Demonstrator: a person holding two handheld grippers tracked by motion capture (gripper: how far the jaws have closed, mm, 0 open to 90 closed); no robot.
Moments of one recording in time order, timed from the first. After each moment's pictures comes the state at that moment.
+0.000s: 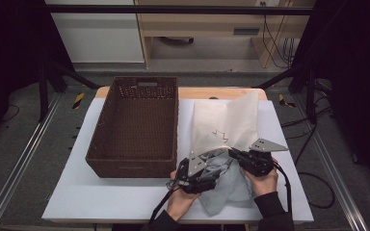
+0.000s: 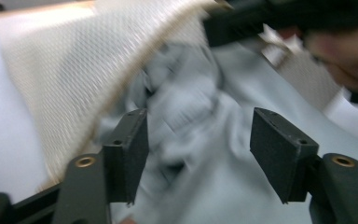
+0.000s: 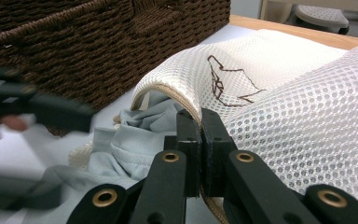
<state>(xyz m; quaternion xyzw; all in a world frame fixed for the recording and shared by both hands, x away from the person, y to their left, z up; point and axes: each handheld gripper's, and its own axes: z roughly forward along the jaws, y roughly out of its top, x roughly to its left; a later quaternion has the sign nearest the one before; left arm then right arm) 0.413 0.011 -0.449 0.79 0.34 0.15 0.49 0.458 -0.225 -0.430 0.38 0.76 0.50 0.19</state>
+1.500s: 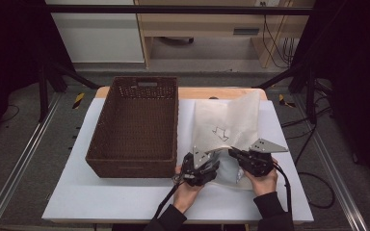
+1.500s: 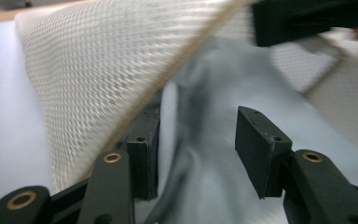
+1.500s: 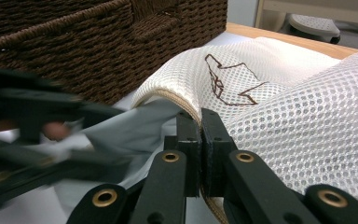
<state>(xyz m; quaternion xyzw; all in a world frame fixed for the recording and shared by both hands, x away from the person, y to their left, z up) 0.435 -0.002 -0.457 0.77 0.36 0.18 0.49 0.456 -0.223 -0.428 0.38 0.75 0.50 0.20</state>
